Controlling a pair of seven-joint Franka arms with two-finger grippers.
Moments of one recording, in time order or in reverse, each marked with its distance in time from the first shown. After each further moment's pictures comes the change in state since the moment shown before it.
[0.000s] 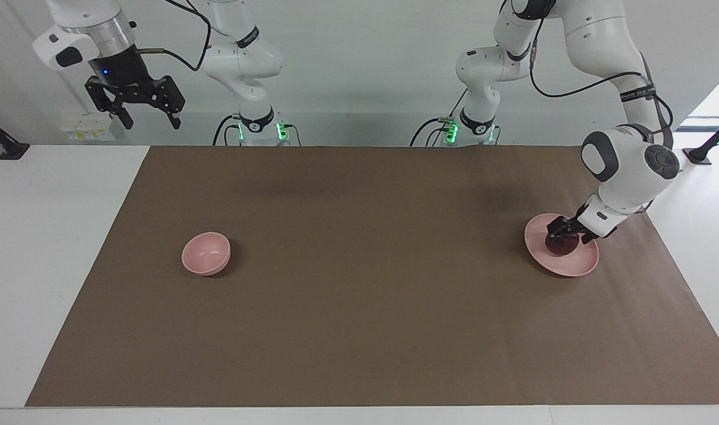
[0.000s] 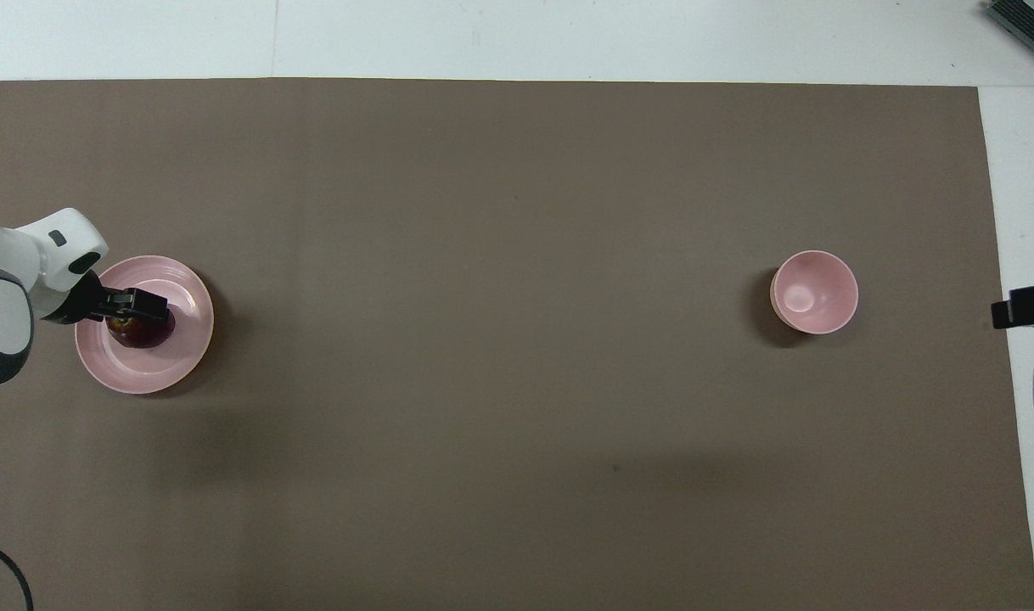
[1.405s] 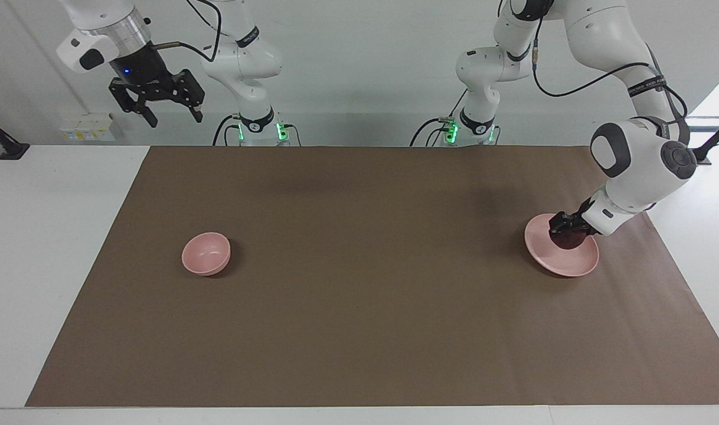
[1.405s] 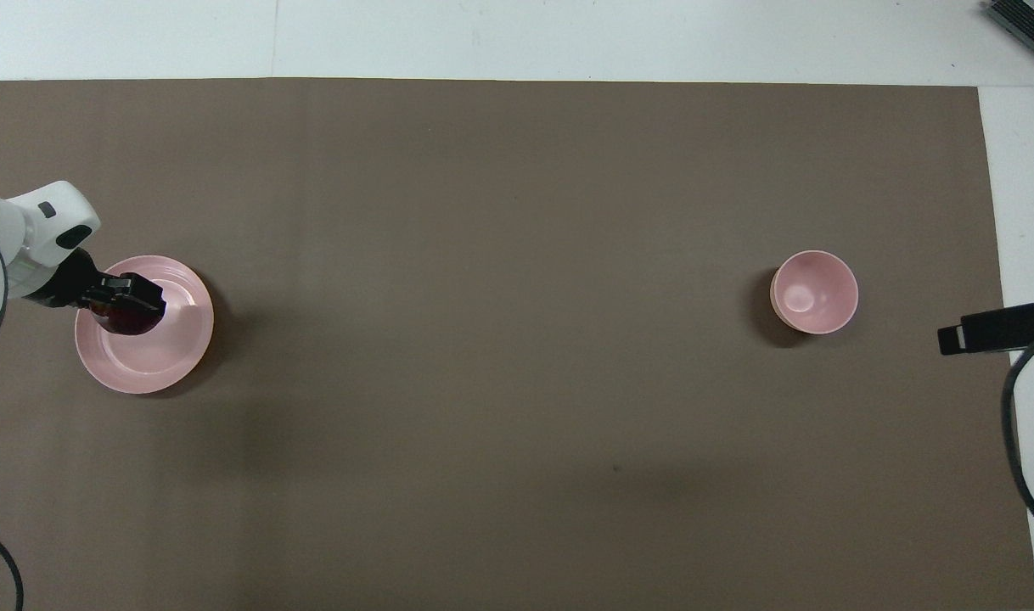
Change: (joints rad) left arm -0.009 0.003 -0.022 0.145 -0.039 -0.227 -0.021; right arm 0.005 -0.031 0.019 -0.055 0.161 -0.038 0.000
